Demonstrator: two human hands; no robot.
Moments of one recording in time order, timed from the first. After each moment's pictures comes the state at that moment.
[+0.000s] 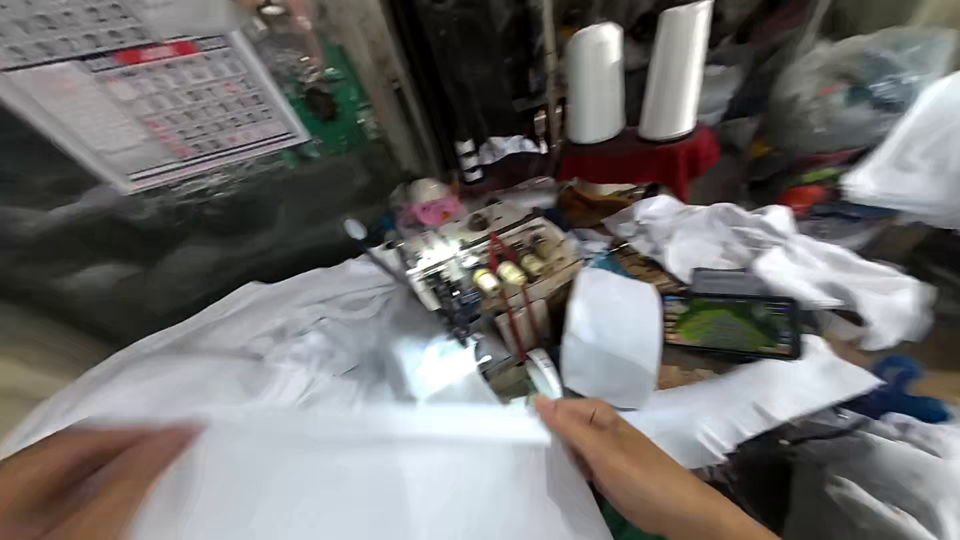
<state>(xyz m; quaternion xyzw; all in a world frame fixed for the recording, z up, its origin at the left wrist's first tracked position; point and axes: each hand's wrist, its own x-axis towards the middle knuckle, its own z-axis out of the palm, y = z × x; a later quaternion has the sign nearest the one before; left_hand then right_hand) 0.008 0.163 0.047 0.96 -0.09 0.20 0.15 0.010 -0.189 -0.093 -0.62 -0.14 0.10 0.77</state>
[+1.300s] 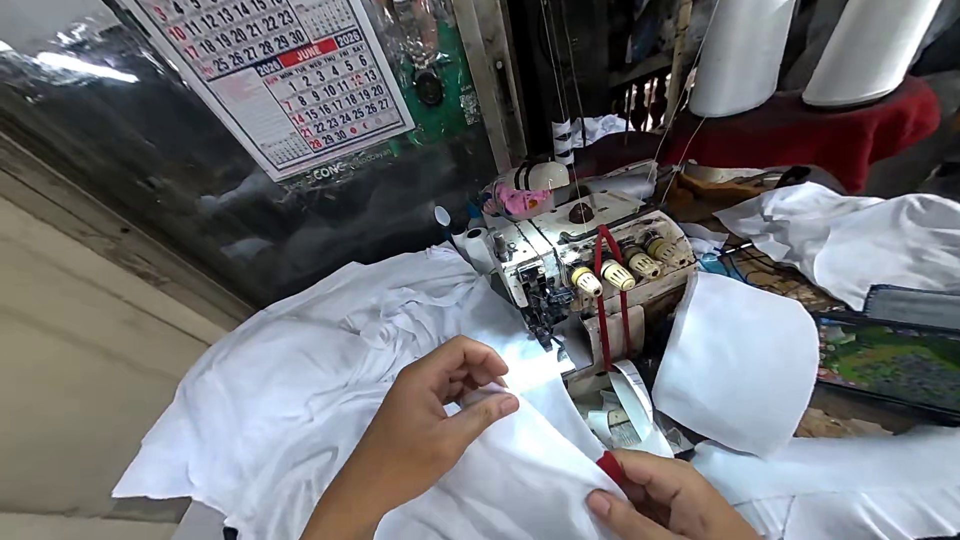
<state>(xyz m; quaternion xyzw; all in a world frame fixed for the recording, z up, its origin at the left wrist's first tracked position) 0.079 0.103 -0.021 0.83 -0.25 0.02 0.51 0.015 -0.168 -0.126 -0.66 -0.25 0.09 0.70</state>
